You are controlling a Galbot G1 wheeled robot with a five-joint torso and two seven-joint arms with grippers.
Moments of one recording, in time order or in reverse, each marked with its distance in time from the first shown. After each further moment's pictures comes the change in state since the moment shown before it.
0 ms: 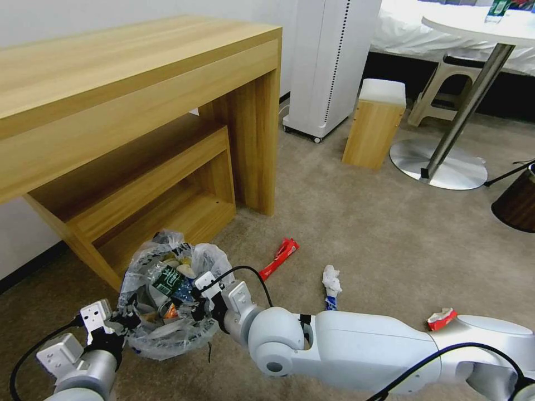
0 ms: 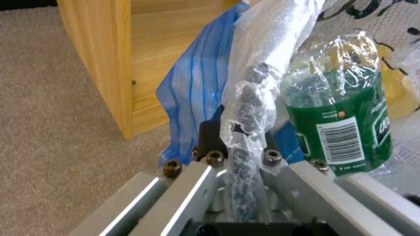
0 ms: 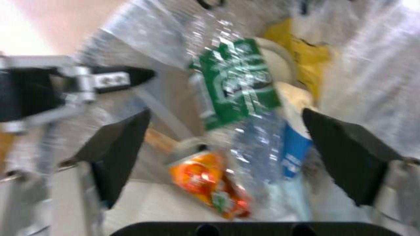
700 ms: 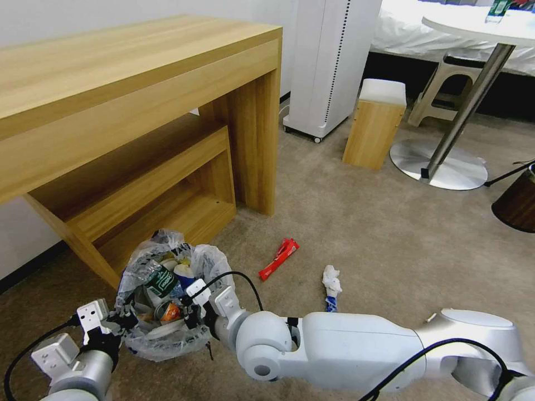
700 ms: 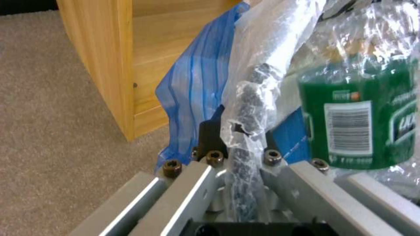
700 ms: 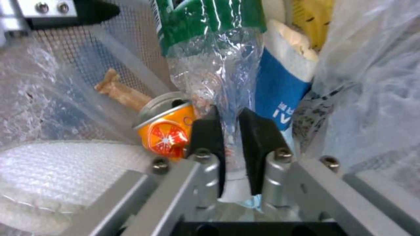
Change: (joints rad) left arm 0.016 0.019 -0.010 -0.012 -0.012 -0.003 -0.001; right arm 0.007 0.046 -0.027 -0.033 0.089 -0.094 0.122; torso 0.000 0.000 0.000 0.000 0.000
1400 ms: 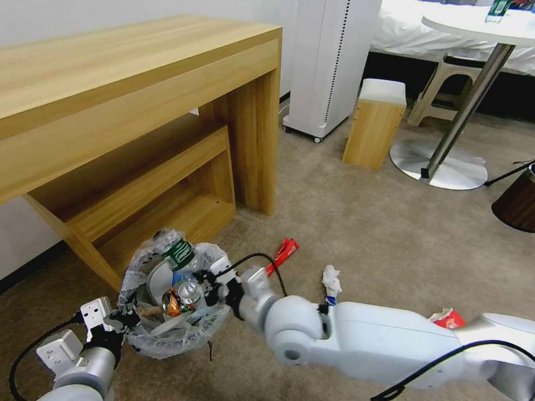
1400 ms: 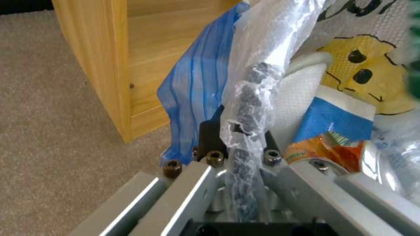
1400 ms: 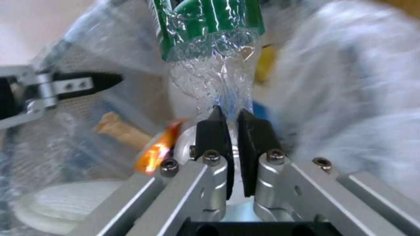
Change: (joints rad) left arm -0.018 0.014 0.005 0.011 -0.008 0.007 -0.004; right arm 0.017 -0.079 0.046 0.058 -0.038 0.070 -0.075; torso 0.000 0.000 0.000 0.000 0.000
